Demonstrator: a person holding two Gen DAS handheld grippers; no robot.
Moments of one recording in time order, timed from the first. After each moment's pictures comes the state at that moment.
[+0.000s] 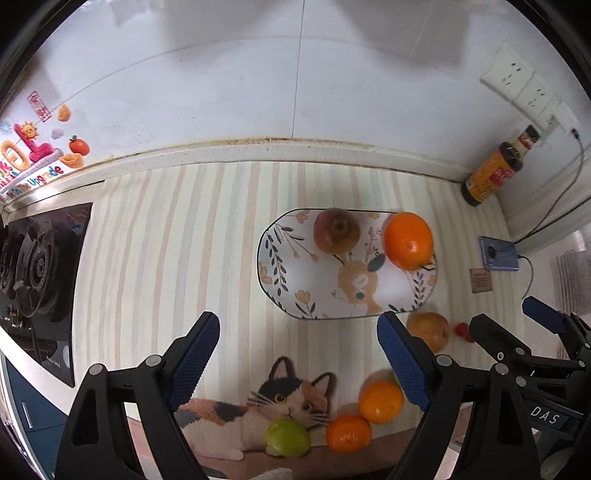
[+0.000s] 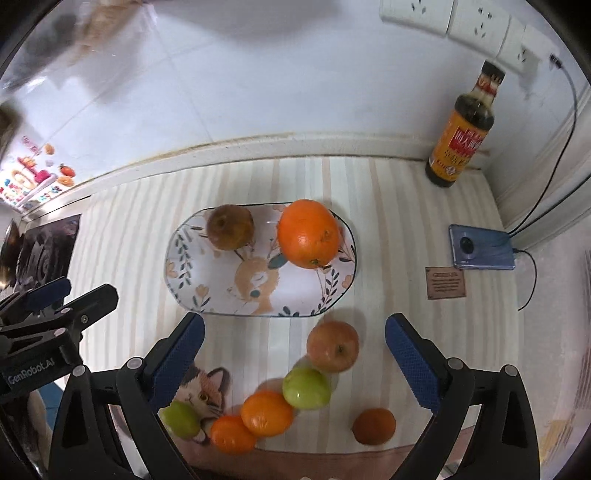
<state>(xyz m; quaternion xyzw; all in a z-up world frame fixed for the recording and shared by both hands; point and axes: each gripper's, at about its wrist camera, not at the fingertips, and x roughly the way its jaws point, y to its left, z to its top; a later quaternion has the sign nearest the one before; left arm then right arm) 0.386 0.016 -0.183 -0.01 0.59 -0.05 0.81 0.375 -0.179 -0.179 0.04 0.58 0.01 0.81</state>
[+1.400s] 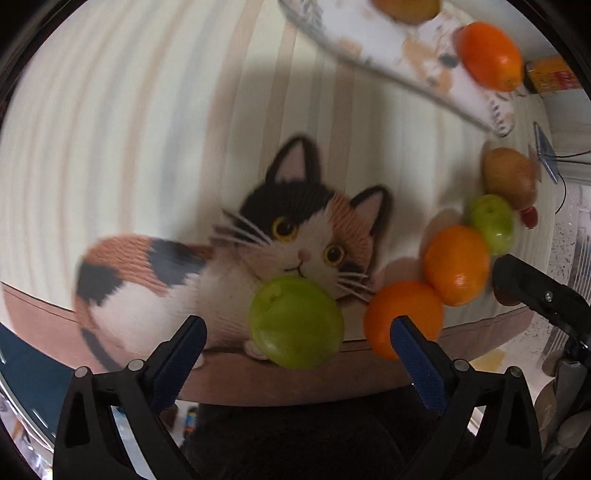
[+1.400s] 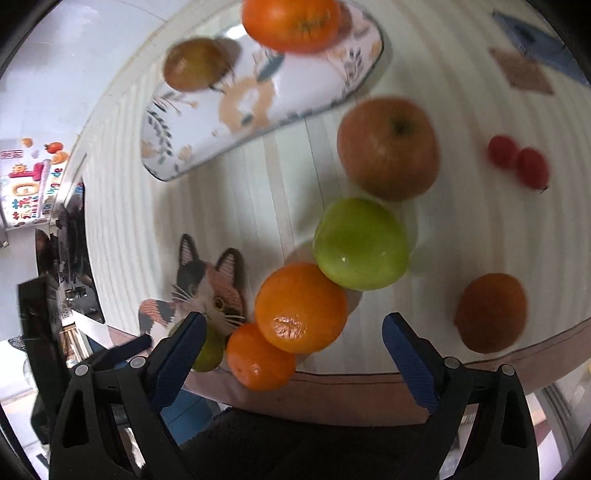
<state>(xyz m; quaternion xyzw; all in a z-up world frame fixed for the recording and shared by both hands) 0.301 0.035 -0.368 -0.09 0.79 -0.06 0.60 0.314 -0.190 -0.356 0.22 0.74 0.05 0.64</state>
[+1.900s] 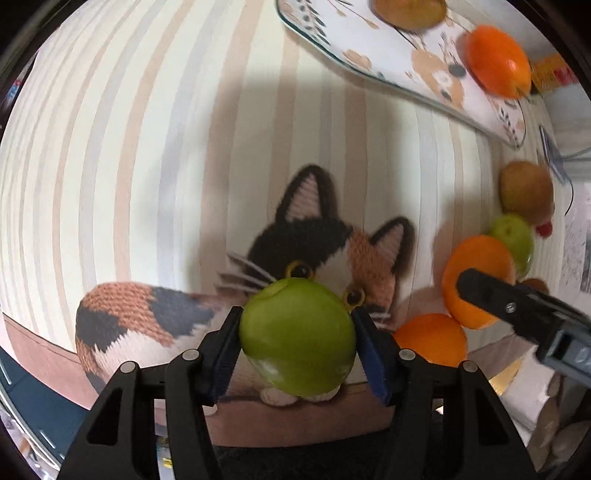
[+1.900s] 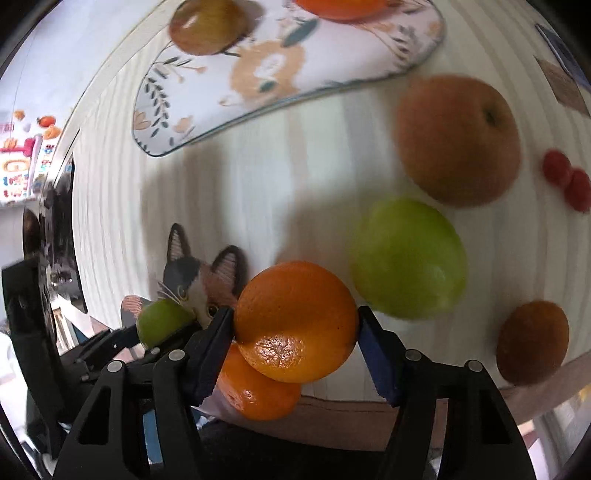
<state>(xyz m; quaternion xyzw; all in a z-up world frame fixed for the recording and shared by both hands) 0.305 0.034 -0.378 -0.06 0.76 -0.07 0.65 0.327 -0.147 -0.381 0.17 0.74 0.07 0.65</state>
